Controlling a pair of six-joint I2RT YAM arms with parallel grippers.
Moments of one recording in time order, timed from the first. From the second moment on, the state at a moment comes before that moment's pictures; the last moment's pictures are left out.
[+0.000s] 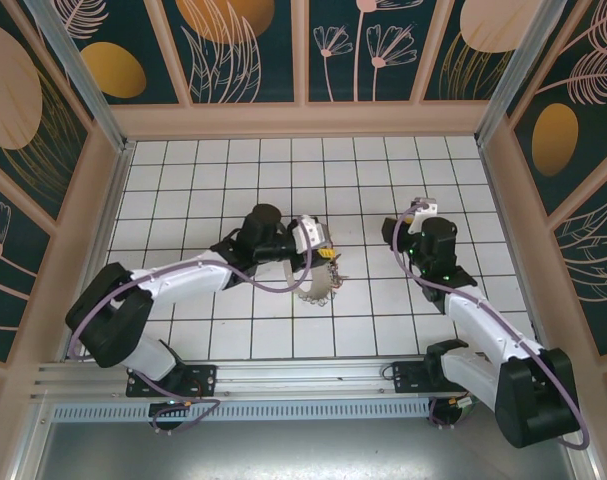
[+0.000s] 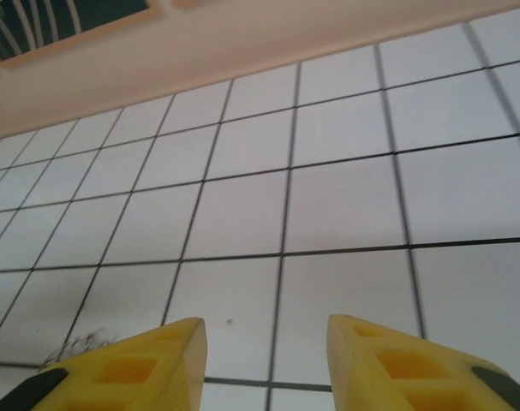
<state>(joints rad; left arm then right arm) -0.76 1.51 0.81 0.35 0.47 0.34 0.26 0.98 0.44 0.17 -0.02 0.32</state>
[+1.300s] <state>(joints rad) -0.35 1.12 0.31 0.65 -0.45 -0.07 0.07 1.30 0.24 0.79 0.20 0.12</state>
